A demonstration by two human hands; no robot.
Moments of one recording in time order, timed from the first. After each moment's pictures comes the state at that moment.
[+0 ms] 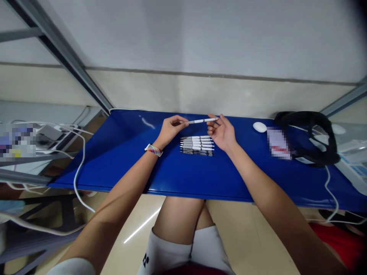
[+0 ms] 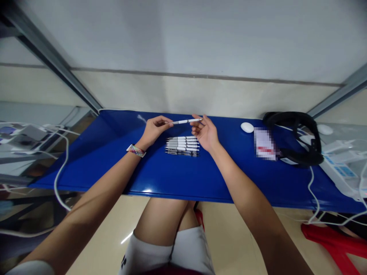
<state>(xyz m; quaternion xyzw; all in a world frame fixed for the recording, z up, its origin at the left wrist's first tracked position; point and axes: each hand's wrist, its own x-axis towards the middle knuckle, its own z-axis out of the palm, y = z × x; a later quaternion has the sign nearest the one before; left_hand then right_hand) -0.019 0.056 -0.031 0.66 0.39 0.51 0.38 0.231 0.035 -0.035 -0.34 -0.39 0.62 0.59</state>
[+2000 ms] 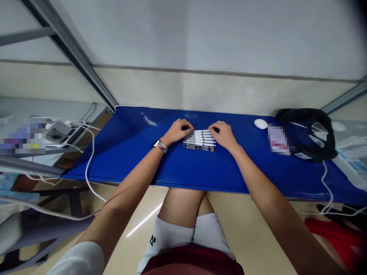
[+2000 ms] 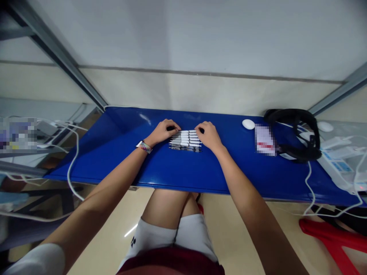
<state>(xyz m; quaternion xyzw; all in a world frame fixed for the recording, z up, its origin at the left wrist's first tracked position) -0.022 0.050 -0.036 0.83 0.39 0.32 0.23 0.251 0.023 -0.047 -0.52 -0.77 0.14 0.35</state>
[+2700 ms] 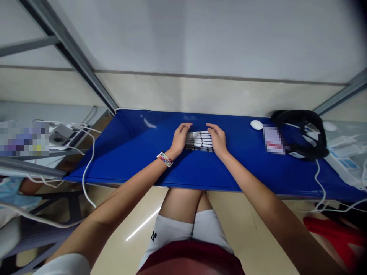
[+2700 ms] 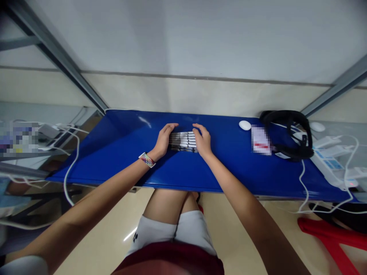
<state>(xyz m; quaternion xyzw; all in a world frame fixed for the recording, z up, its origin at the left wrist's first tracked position) 0.016 0.000 -0.039 0.61 0.47 0.51 0.38 0.209 -0.003 -0.060 -0.54 -0.58 0.28 0.55</state>
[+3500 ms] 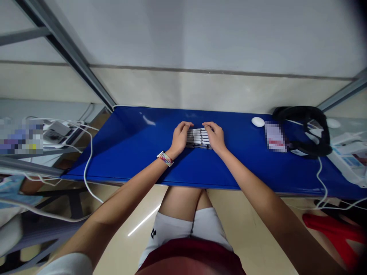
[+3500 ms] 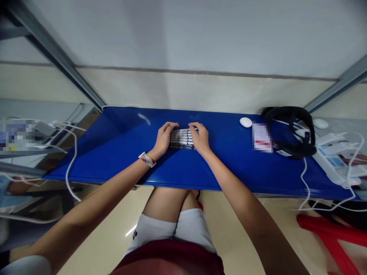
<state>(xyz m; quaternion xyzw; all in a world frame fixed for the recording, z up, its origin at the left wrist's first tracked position) 0.019 -0.001 -0.043 0.63 0.48 0.50 0.35 0.205 0.002 -0.056 -0.53 -0.62 0.24 0.53</state>
